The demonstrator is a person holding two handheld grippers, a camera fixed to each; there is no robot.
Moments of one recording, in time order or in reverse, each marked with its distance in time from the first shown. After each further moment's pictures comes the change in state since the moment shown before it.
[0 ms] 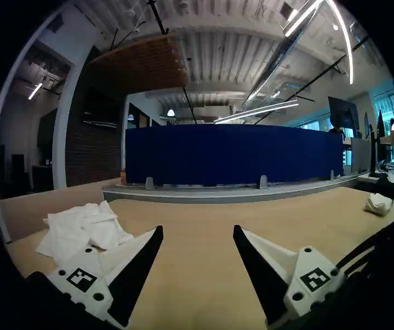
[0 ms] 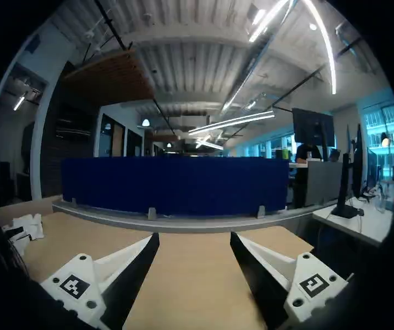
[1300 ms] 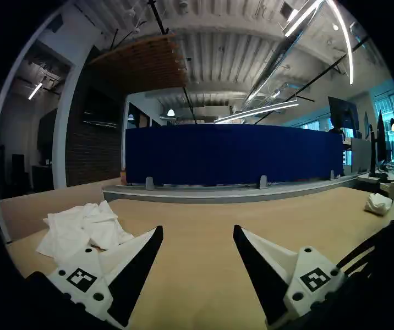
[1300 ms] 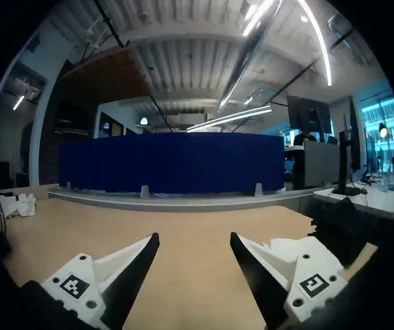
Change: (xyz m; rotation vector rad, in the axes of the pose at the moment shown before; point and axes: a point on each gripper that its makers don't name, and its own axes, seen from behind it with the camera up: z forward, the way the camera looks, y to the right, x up) left arm 0.001 0.000 0.001 0.000 0.000 0.000; right arm -0.113 0.026 0.011 -0.003 0.007 0.012
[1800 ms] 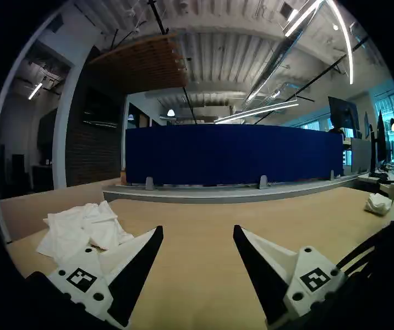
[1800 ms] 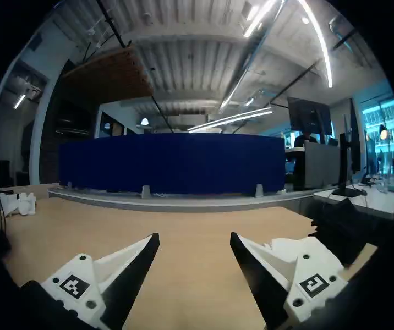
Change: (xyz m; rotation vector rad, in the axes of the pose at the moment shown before) left arm 0.000 0.000 -0.001 0.000 0.000 0.000; right arm -0.003 -0.001 -0.002 -0.003 -0.001 -0.009
